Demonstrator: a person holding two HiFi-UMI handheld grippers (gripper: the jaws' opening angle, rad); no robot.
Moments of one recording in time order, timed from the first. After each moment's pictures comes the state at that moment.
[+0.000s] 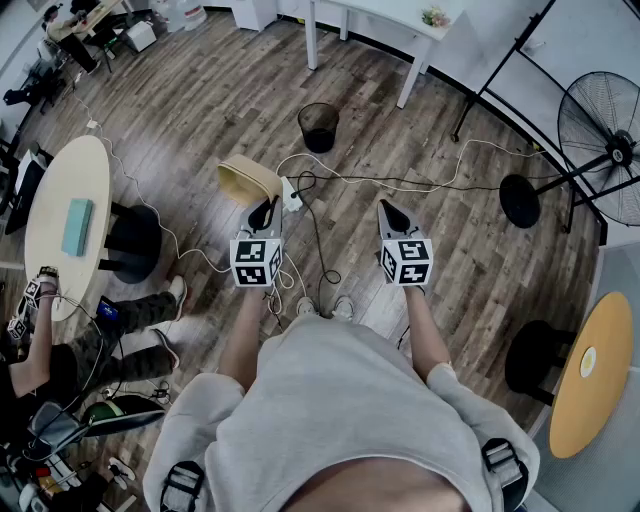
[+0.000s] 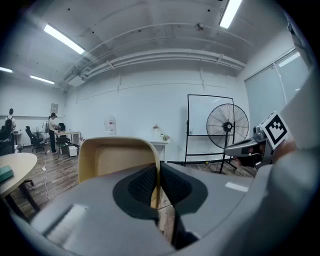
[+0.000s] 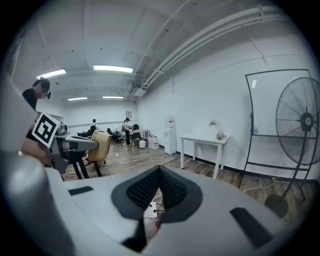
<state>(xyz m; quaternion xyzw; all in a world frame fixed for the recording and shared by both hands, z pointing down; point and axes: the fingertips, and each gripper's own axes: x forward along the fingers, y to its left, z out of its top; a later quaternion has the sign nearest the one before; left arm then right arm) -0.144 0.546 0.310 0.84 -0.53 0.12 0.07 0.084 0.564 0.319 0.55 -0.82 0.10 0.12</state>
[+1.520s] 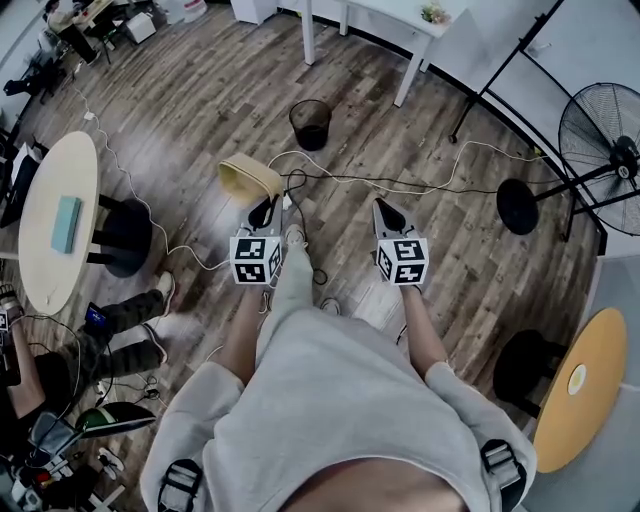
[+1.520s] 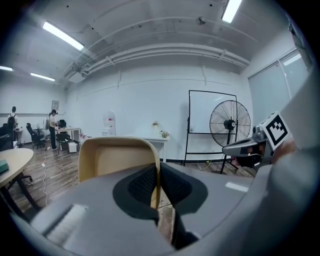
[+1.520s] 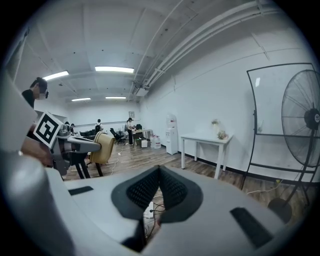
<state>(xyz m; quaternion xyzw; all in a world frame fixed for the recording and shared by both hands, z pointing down) -0.085 0.512 0.331 0.83 -0.53 0.12 0.09 0.131 0.522 0.334 0.53 -0.84 0.10 0.12</state>
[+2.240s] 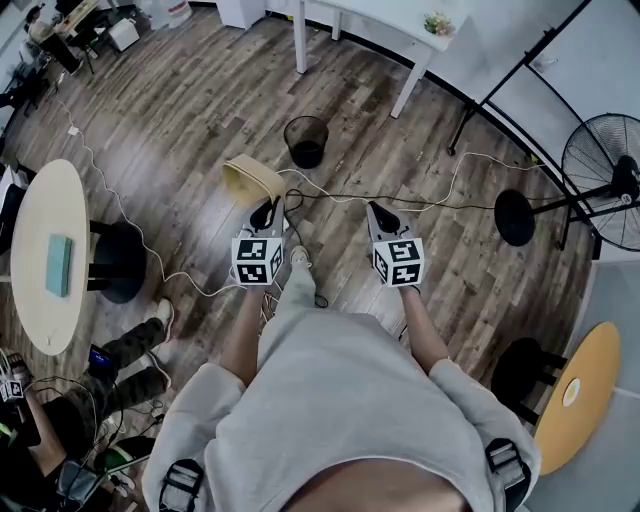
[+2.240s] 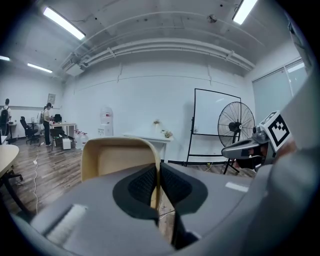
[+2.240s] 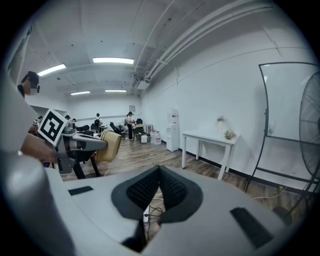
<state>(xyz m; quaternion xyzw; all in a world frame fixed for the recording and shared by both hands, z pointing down) -0.098 0.364 0.346 0.84 -0.51 0.12 0.11 0.101 0.385 0.343 0.51 -0.84 0.10 0.16</state>
